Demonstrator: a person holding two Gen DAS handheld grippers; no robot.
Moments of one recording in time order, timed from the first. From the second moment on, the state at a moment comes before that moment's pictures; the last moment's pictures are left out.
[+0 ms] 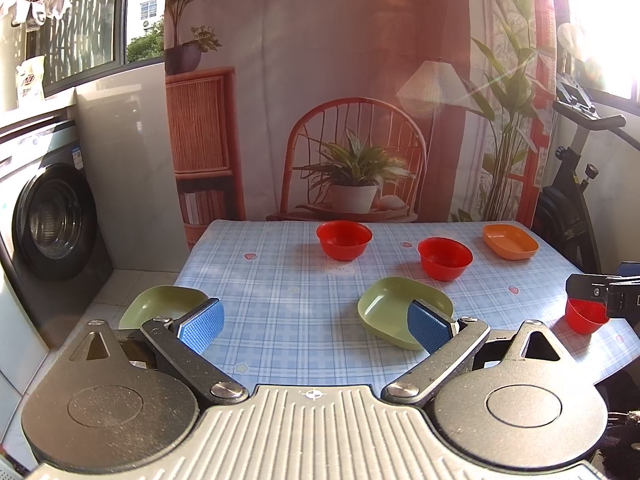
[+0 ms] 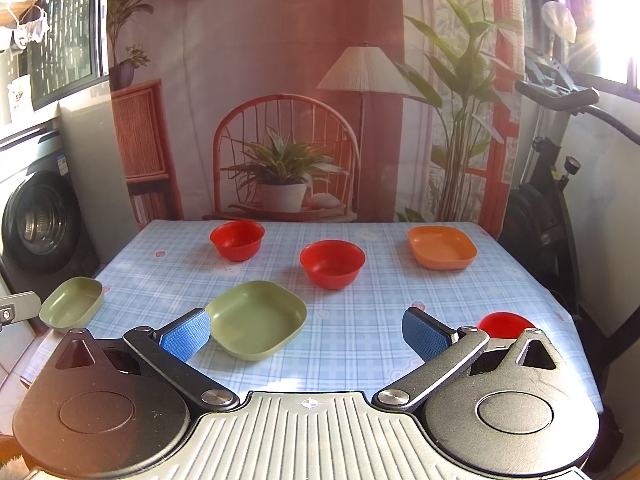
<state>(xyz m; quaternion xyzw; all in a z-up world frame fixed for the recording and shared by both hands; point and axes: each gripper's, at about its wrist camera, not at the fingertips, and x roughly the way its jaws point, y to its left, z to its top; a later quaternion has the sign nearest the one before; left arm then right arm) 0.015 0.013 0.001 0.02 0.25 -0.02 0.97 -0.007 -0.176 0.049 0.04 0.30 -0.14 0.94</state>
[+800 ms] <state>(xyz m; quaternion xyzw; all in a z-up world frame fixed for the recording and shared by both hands) 0.136 0.084 0.035 0.09 0.25 0.04 0.96 0.155 -0.202 0.049 0.12 0.25 -0.07 0.96</state>
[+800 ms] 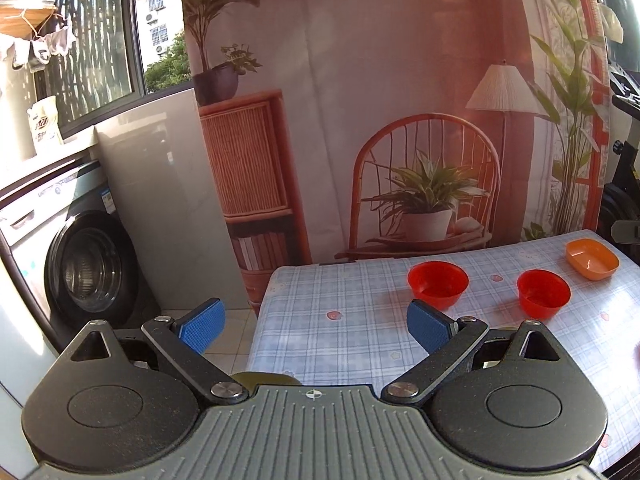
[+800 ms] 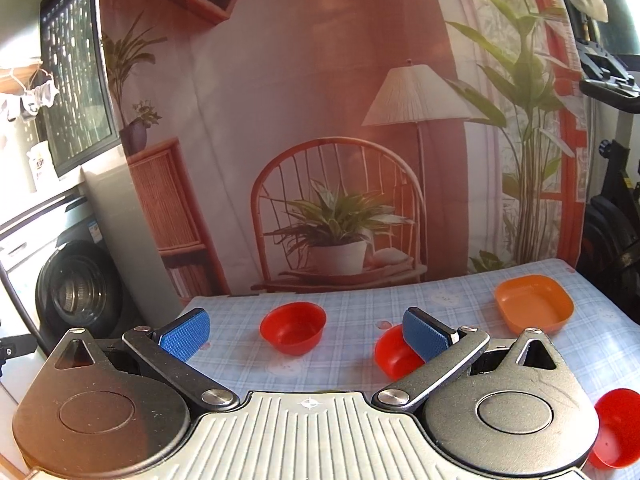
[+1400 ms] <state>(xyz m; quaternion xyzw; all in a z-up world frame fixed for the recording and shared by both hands) 0.183 0.203 -0.017 0.02 0.32 0.09 0.94 0.278 -0.092 -0.019 0.05 0.34 0.01 0.94</state>
